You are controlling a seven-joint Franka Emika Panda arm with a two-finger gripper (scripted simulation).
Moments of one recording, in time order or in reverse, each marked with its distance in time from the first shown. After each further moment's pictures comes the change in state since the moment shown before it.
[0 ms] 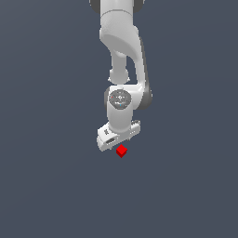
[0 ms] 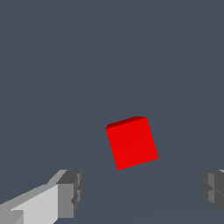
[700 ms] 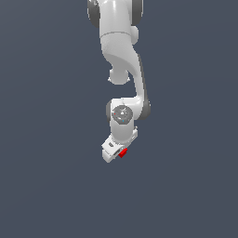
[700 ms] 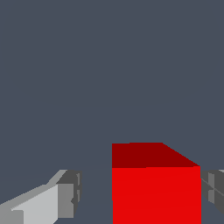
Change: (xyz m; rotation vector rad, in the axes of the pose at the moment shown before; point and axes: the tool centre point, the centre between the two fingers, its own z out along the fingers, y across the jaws) arm 0.015 -0.001 0.054 0.006 -0.006 -0.265
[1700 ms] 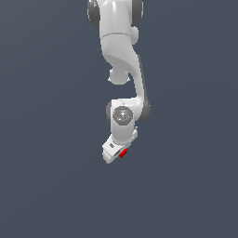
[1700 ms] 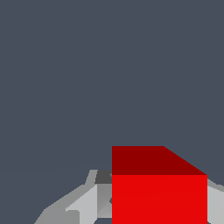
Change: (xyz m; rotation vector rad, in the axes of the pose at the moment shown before) arm 0.001 0.000 0.003 0.000 -0.001 -0.019
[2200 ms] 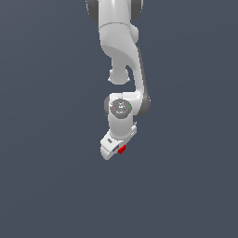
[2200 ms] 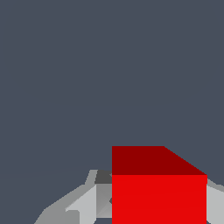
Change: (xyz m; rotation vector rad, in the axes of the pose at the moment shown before) arm -0.009 0.000 -0.027 0.001 -0.001 0.000
